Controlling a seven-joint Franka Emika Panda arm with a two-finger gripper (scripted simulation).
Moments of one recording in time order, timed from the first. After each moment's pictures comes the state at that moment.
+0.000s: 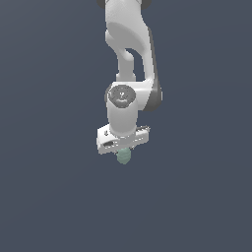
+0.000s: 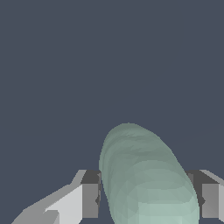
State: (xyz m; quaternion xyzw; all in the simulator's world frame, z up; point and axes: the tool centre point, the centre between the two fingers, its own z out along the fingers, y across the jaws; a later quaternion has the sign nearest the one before) arm 0.043 -0.010 0.119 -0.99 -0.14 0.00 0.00
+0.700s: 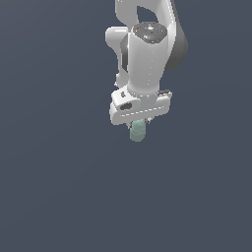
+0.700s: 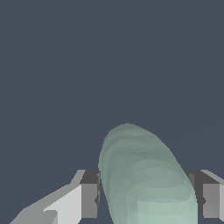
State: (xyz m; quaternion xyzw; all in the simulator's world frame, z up) arm -0.001 0.047 0.241 -0.99 -0.14 0.00 0.00
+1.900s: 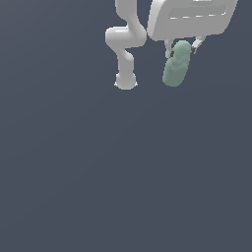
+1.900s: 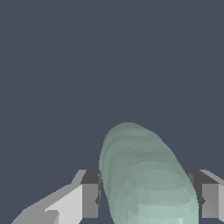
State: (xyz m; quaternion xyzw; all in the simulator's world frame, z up) arm -0.071 0.149 0.458 -0.99 -0.14 0.00 0.00
